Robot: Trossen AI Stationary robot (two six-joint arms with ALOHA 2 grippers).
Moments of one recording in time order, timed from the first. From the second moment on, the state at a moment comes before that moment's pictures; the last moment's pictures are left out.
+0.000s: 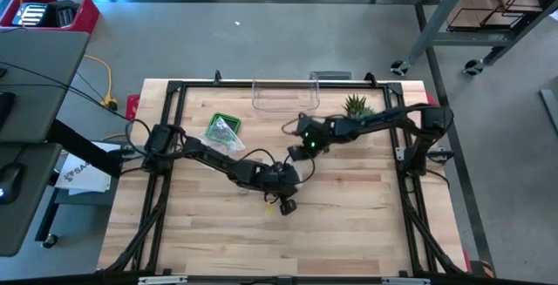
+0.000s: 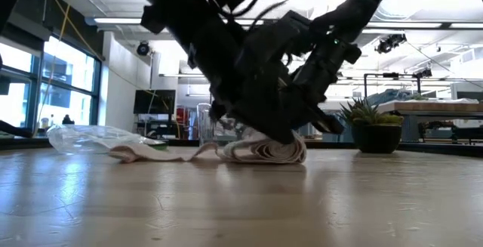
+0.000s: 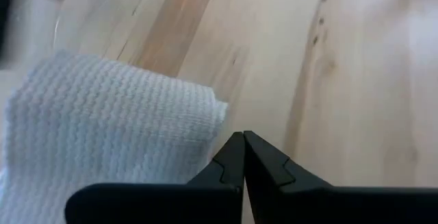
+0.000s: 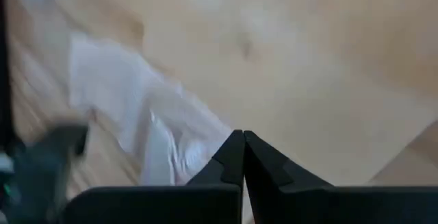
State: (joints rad) left arm -0.23 2.02 1.23 -0.05 -0.17 -0.52; right arm -0.19 1.80 0.97 -0.16 -0.28 0.99
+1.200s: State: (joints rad) left arm -0.18 1.81 1.23 -0.31 -0.13 -0.28; right arm -0.26 1.72 0.97 -0.19 -0.29 0.91
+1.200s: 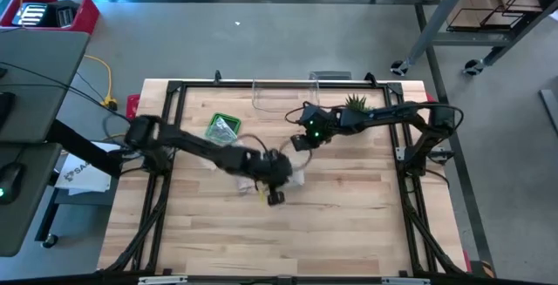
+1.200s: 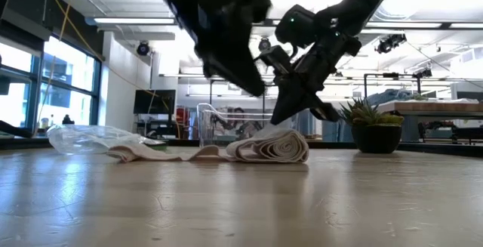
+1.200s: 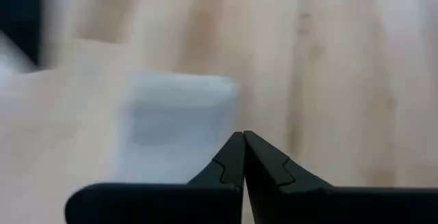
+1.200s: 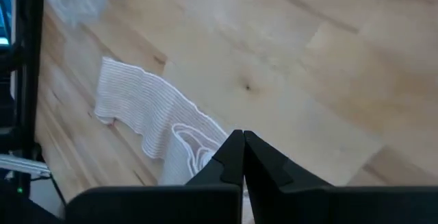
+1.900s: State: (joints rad) left arm -0.21 1.48 0.89 -0.52 -0.16 -0.56; right arm -0.12 1.65 0.97 -0.39 -0.29 0.81
